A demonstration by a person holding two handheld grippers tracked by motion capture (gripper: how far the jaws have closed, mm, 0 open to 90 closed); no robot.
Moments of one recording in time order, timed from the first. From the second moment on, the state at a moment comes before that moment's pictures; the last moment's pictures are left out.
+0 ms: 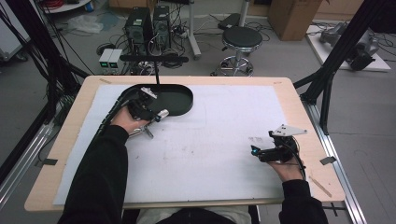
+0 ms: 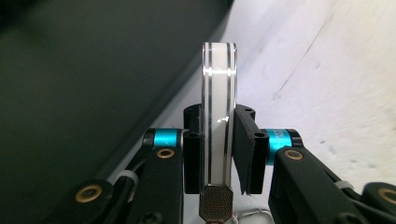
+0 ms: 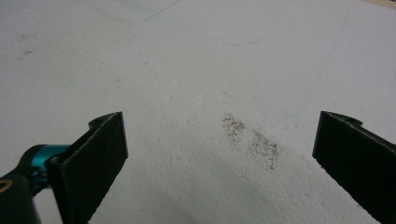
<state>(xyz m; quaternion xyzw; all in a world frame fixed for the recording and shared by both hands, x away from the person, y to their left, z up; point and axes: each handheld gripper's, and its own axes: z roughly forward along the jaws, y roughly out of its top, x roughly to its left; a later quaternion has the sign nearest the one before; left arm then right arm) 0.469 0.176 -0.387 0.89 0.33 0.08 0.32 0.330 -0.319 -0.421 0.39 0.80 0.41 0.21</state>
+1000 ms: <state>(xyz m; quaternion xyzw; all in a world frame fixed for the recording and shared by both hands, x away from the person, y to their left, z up) 0.464 0.215 -0.283 0.83 0.32 0.10 0.45 0.332 -0.311 -0.422 0.38 0.80 0.40 0.21</state>
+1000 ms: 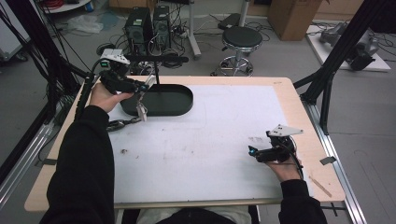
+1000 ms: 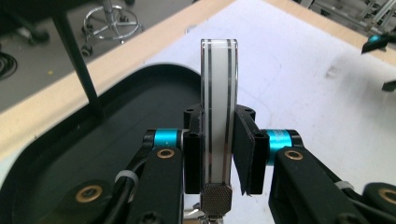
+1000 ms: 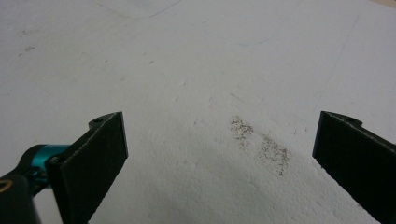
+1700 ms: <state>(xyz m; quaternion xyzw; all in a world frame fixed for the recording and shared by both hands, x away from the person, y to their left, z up) 0.506 0.153 -0.217 0.82 0.28 0.14 0.47 0.329 -0.312 -0.421 0.38 0.80 0.41 0.21</state>
